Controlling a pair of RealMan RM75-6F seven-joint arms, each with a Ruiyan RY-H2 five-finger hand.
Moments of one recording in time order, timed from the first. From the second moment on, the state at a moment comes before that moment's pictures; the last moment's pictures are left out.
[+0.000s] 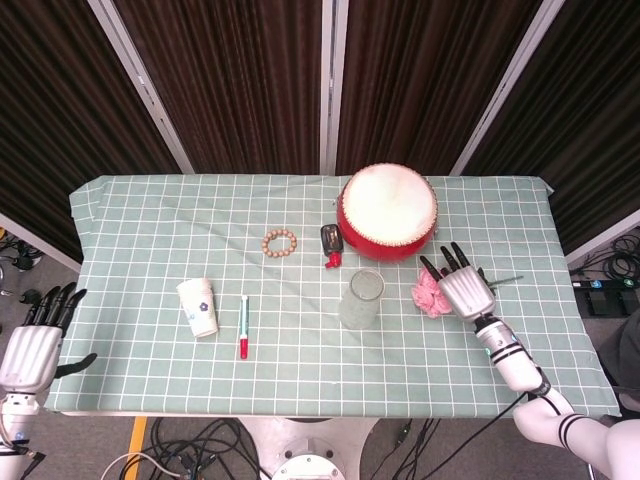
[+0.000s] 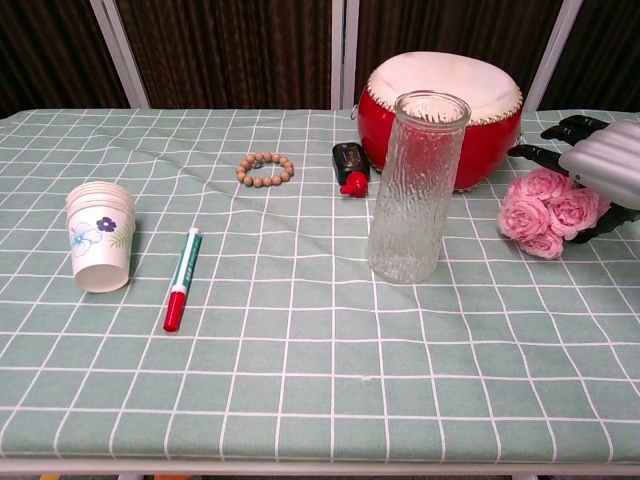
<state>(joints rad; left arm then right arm) -0.10 -1.26 -0.02 -1.39 1.53 1.49 -0.04 0.57 -1.60 0.04 -0.92 -1.53 1.06 -0.26</state>
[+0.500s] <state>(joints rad) -0.10 -1.25 -0.01 -1.40 1.53 1.48 -0.04 0.53 -1.55 0.04 -0.99 -1.55 1.18 -0.13</state>
